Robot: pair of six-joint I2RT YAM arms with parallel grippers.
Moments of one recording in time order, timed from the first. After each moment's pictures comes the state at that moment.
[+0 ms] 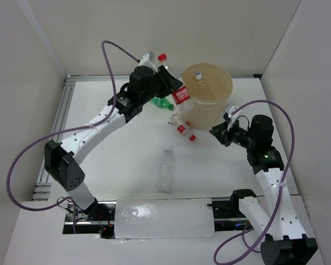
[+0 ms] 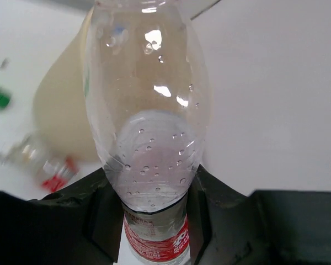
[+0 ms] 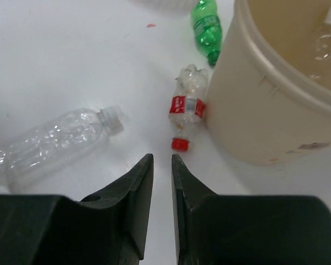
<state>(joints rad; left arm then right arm) -0.64 1.65 1.59 -0.24 -0.04 -0.88 0.04 0.76 0.82 -0.39 -0.71 -0.33</state>
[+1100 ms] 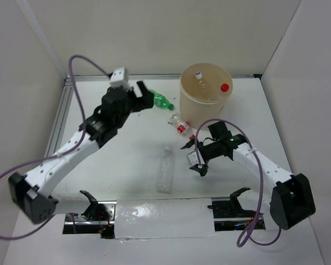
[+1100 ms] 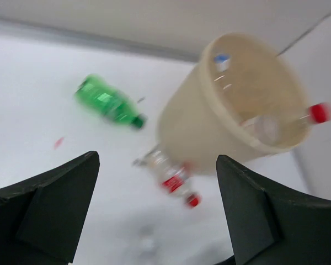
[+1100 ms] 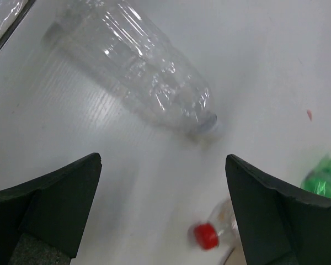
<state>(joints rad) -0.64 1.32 1.32 -0.19 -0.34 -0.53 0.38 1.14 0.72 -0.66 -0.93 -1.63</state>
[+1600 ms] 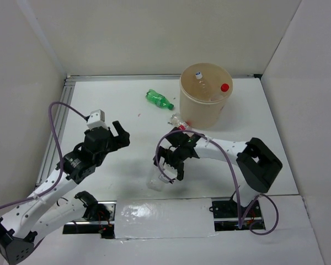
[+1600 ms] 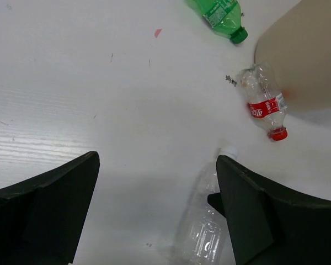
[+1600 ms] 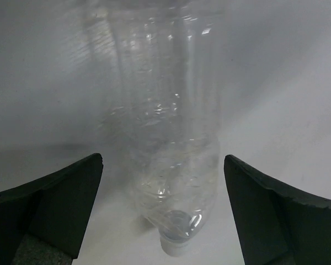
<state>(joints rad) -0.61 0.79 0.77 -0.49 -0.45 -0.69 0.83 1.60 0.92 -0.48 -0.59 -1.87</state>
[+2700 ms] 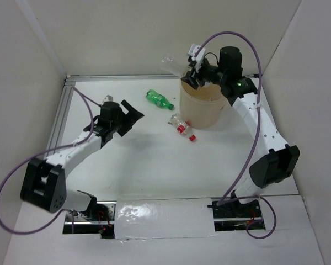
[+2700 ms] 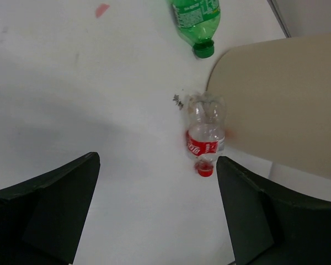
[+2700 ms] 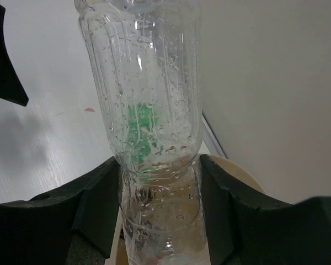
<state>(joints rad) -0.34 1.30 0.85 -0.13 -0.02 -1.04 0.31 1.57 1.69 -0.37 -0.61 -0.63</state>
